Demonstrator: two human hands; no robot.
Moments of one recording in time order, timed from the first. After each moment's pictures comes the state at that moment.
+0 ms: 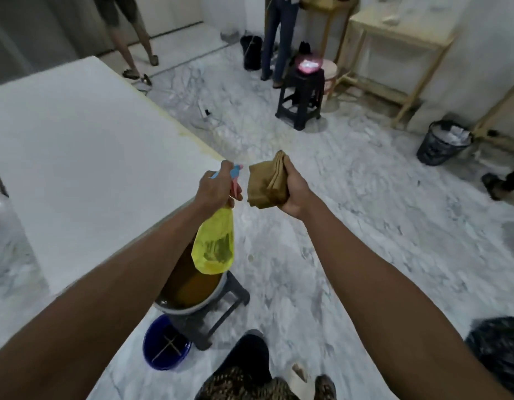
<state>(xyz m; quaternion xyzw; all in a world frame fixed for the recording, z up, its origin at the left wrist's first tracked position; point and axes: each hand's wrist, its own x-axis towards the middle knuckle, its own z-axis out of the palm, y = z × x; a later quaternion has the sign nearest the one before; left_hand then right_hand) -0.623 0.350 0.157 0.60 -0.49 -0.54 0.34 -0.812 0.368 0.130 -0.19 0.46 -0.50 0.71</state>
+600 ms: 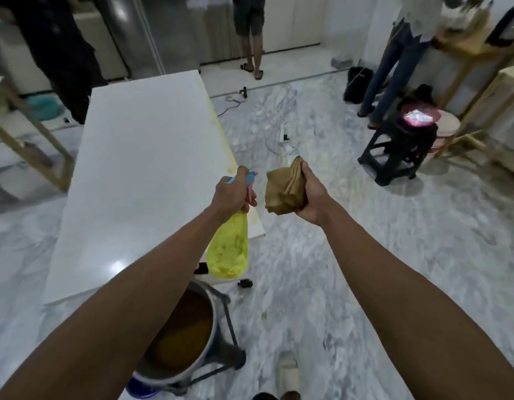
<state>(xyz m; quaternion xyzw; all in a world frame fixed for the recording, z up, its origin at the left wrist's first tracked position) -0.675 0.119 0.170 0.69 -0.37 -0.45 0.43 -0.859 0.054 0.137 -0.29 0.41 -0.35 0.79</state>
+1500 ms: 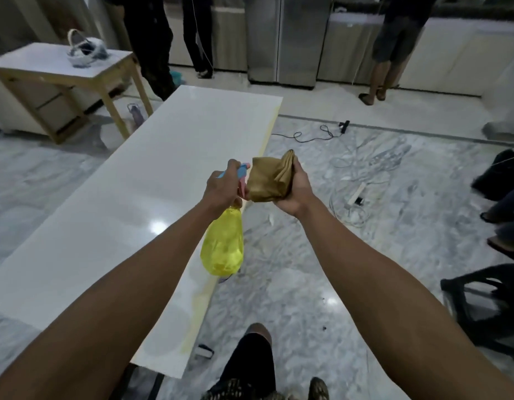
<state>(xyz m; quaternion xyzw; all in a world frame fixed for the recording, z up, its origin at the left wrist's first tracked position) -0.616 -0.282 0.193 0.77 -0.15 -0.26 0.56 -0.705 -0.438 0.153 -0.30 0.28 -0.13 0.90</state>
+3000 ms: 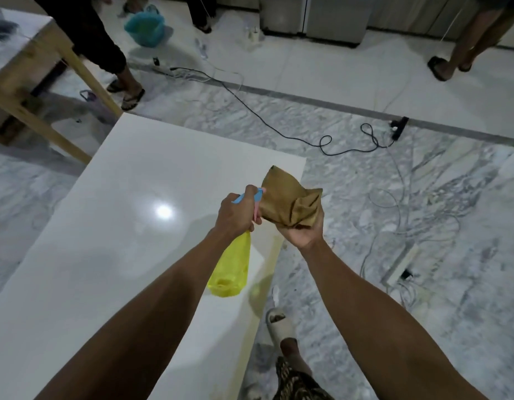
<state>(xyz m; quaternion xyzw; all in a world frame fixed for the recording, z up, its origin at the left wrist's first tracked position) -0.079 -0.878 0.082 0.81 -0.04 -0.36 0.46 -0.174 -1.009 -0.024 0.00 0.29 -0.09 0.95</state>
